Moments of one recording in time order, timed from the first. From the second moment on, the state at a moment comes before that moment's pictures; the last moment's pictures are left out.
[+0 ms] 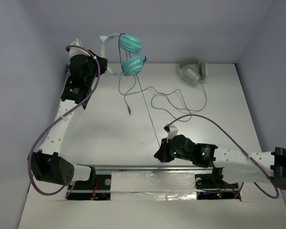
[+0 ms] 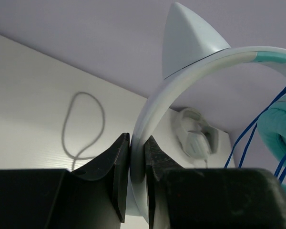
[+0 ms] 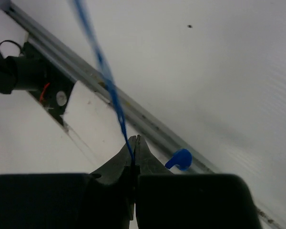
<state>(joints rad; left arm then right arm) -0.20 1.32 1.37 -0.17 -0.06 -0.68 1.17 1.02 0.49 -0.06 0.09 0.85</state>
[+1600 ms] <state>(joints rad) -0.36 1.34 0.89 -0.12 -0.34 -0.66 1.51 1.37 1.42 -0.61 0.44 0.47</state>
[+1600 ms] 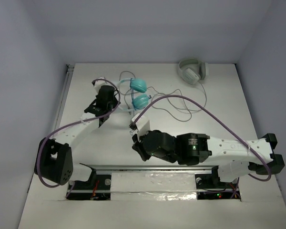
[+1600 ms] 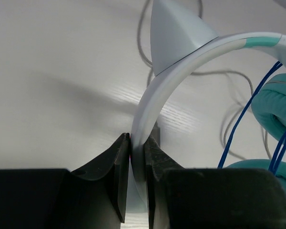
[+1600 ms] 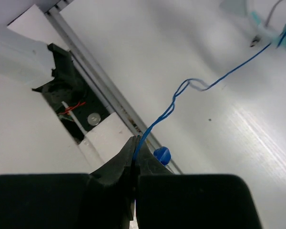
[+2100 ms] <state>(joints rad) -0.71 1.25 0.70 -0.10 -0.52 -0.61 1.24 1.37 1.45 -0.64 0.58 0.28</state>
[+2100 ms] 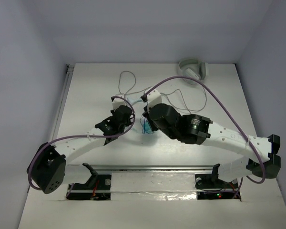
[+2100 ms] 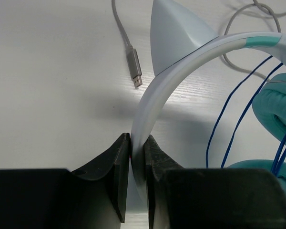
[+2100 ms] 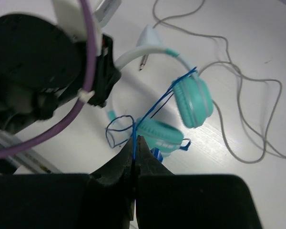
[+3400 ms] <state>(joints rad) -0.83 0.91 0.65 -0.12 -0.26 -0.47 0.75 1.35 1.16 -0.33 0.42 0.34</state>
